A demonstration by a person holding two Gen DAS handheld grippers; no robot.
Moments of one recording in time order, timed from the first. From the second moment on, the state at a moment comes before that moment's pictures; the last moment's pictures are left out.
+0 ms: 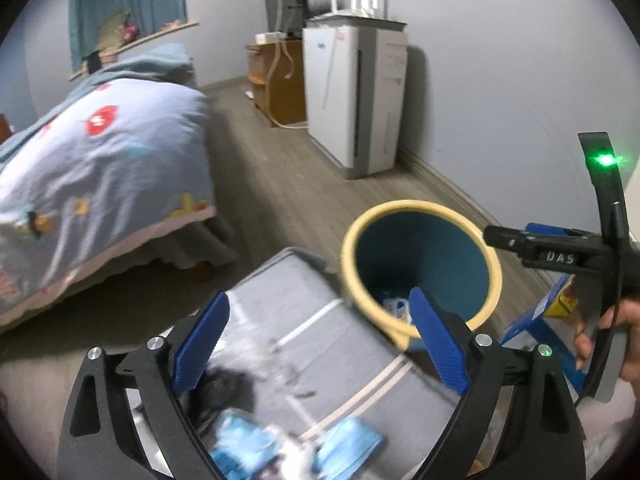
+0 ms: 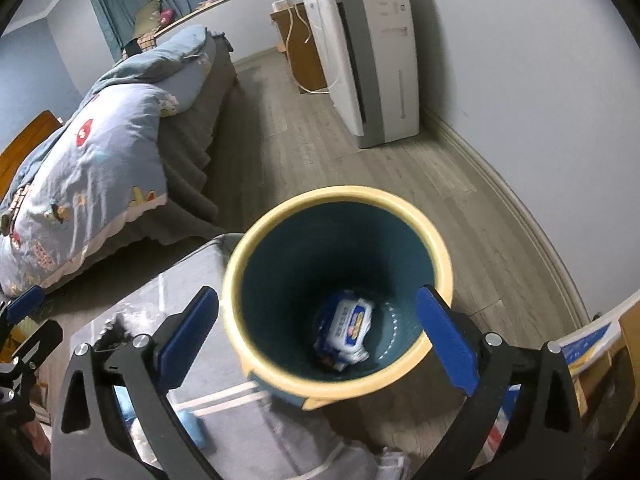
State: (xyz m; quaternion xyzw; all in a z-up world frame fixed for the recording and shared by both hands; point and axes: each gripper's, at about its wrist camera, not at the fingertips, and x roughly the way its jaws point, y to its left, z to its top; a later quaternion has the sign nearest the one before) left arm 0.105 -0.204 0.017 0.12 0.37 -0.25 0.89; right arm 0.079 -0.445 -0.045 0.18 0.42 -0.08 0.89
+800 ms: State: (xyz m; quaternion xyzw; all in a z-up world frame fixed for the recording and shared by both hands) left arm 0.021 -0.026 -0.006 0.06 0.40 -0.12 0.90; right arm 0.031 -0.288 -0.053 0.07 0.50 0.01 0.86
